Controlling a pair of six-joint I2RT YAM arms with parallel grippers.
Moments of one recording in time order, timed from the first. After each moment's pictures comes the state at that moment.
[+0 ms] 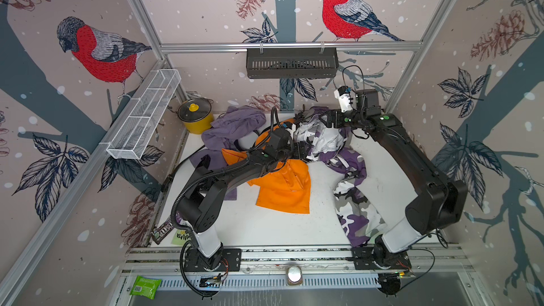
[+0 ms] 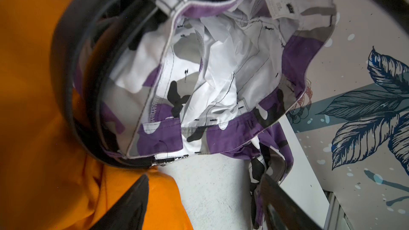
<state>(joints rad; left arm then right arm) -0.67 1.76 1.18 0.07 0.18 -0.60 0.27 1.59 1.59 -0.57 -0.38 0.13</state>
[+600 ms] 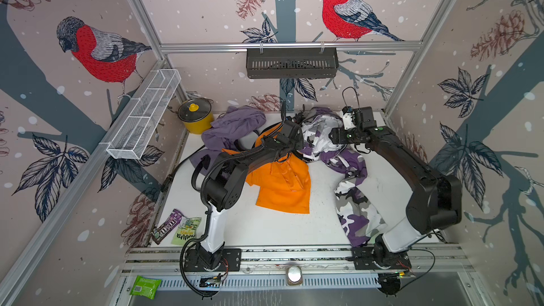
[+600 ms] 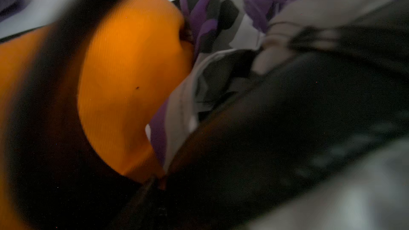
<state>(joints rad) -0.64 2.05 1.53 -0.18 -0.08 -0.57 0.21 1.64 1.33 -0.53 -0.14 0.09</state>
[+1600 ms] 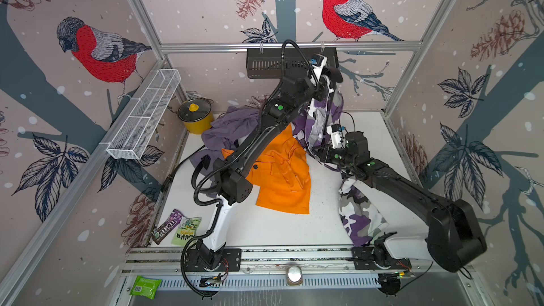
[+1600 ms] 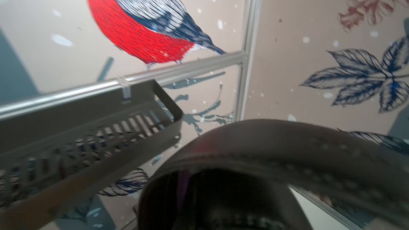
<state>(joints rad) -0.69 2.23 2.49 -0.27 0.15 -0.01 0.43 1.31 0.82 0.01 -0.44 0.57</state>
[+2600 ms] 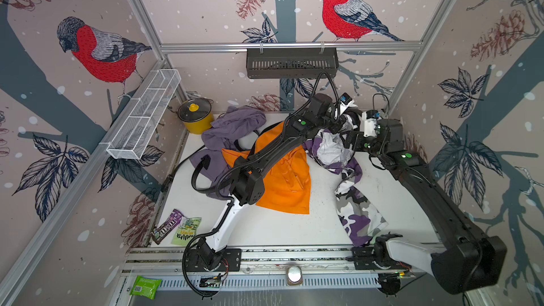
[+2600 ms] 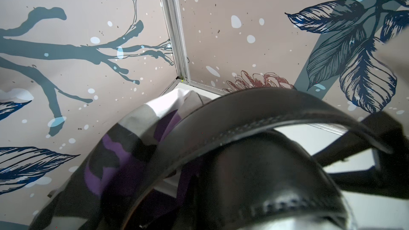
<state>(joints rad) -0.80 2.34 2.41 -0.40 0.29 0.16 0.21 1.19 1.06 -0.41 -0.17 0.23</state>
